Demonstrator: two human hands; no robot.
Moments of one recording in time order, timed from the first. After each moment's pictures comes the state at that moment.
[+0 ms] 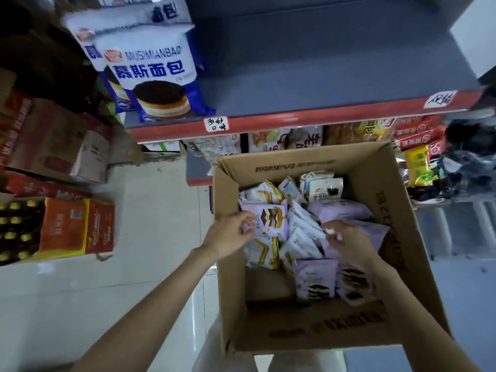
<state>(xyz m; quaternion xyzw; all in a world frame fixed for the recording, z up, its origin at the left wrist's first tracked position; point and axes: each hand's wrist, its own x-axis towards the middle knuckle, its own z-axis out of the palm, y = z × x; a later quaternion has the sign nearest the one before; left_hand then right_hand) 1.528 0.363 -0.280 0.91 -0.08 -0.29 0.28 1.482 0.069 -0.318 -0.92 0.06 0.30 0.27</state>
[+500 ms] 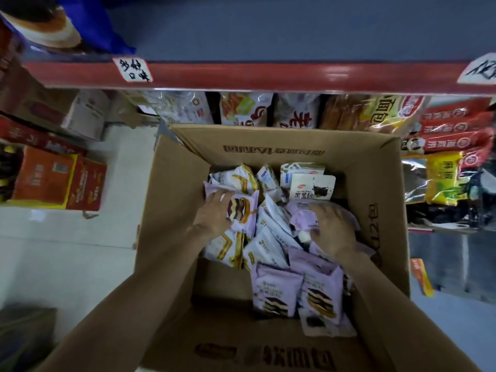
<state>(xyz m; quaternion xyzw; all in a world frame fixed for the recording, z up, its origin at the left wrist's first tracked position) 1.553 0.274 -0.440 0.94 0.01 -0.31 0.10 1.545 -0.016 -0.448 -0.95 -0.06 0.29 0.14</state>
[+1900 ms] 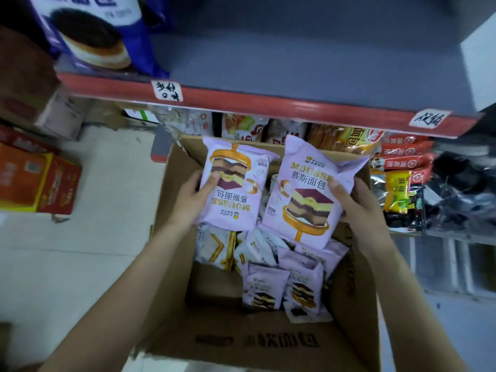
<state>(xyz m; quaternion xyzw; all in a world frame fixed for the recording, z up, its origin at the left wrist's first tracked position) 1.561 0.288 -0.316 0.73 0.24 -0.11 0.63 1.557 -0.001 -0.252 -0.75 0.16 0.14 0.63</state>
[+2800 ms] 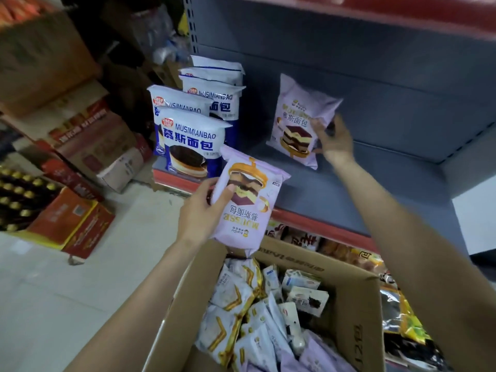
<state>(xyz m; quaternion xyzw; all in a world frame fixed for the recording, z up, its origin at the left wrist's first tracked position) 1.629 0.330 -0.170 0.83 0.21 0.13 0.49 1.835 0.128 -0.135 -0.83 -0.05 0.01 0.56</state>
